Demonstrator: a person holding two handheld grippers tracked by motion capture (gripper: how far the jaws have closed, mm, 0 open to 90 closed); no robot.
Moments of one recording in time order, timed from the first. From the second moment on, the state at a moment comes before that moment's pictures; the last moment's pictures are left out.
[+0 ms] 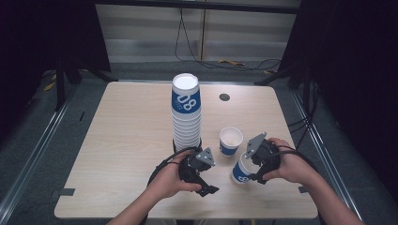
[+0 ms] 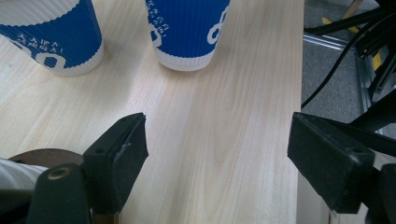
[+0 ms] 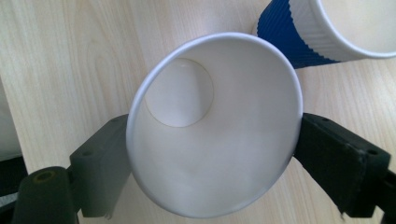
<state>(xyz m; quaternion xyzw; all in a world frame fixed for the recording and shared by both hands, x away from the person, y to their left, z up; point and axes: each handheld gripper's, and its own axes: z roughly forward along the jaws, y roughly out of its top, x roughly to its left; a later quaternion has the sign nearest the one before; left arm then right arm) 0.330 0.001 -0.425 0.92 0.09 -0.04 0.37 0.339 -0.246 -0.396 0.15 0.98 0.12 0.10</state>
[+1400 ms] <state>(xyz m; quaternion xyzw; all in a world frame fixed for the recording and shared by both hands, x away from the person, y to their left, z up) 0.330 0.017 -0.432 0.92 0.11 -0.05 0.37 0.332 -0.243 -0.410 0.18 0.95 0.24 0.08</state>
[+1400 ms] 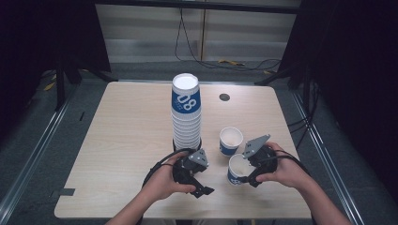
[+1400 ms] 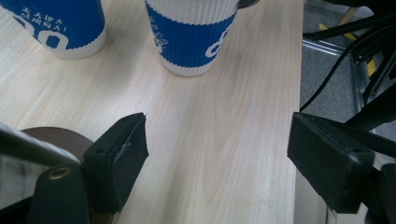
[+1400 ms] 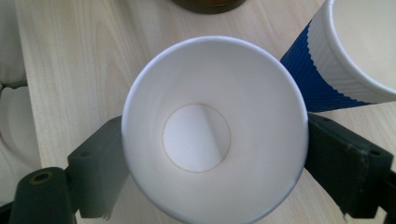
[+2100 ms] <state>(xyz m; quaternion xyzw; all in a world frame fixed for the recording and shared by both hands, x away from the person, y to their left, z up) 0.330 0.030 -0.435 0.92 0.12 -0.05 0.37 0.319 -0.263 -0.427 0.20 0.94 0.27 0.08</state>
